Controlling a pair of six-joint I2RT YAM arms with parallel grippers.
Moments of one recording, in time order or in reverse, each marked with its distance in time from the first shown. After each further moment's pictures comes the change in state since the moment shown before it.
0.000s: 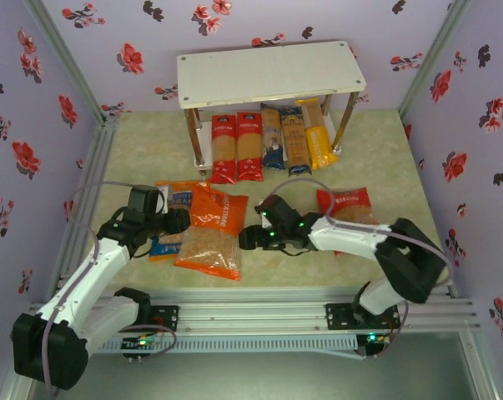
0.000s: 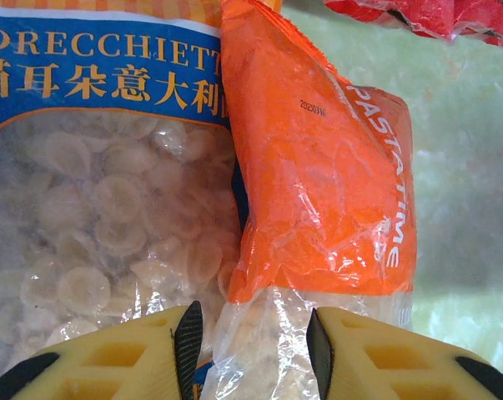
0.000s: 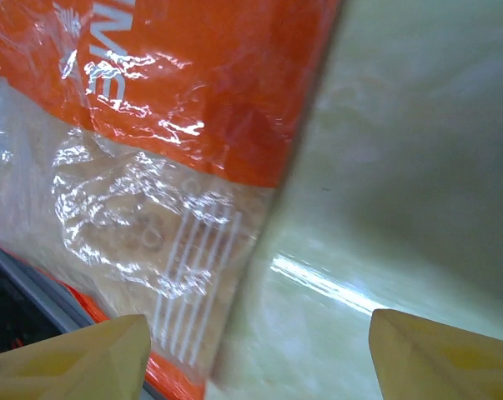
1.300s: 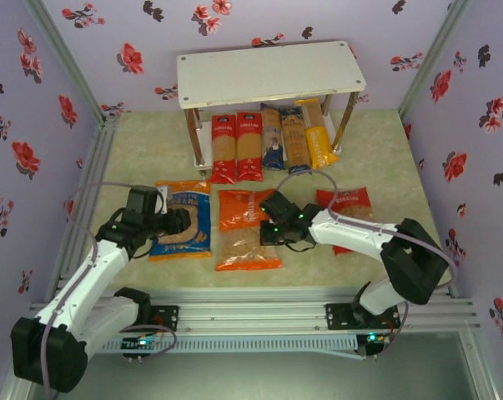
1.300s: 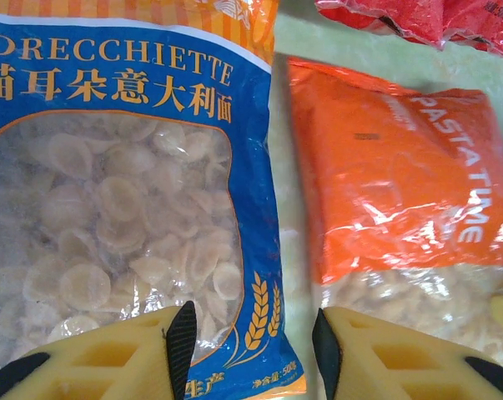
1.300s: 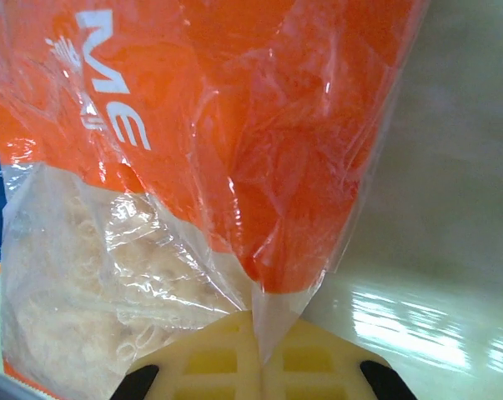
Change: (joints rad) left arm 0.000 -0.016 0.000 -0.008 0.000 -0.002; right arm -0.048 -0.074 0.082 -0.351 0.271 -0.051
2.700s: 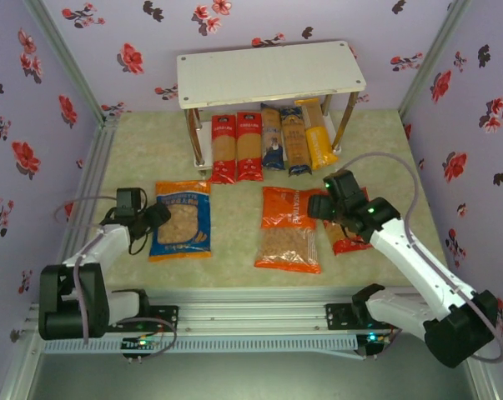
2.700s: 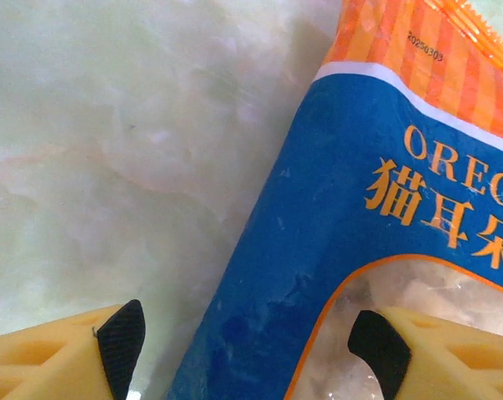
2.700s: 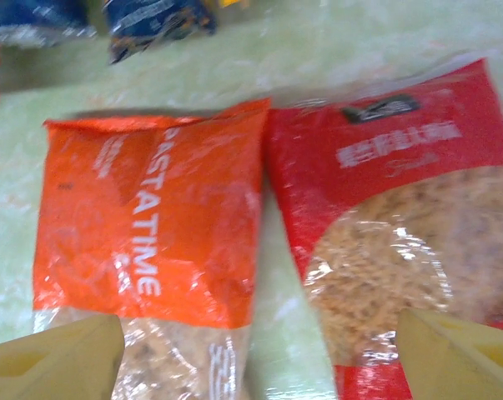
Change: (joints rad) left arm 0.315 0.339 -0.127 0.347 -0.093 -0.122; right arm -0.408 -0.446 0.066 -0.338 0.250 -0.219
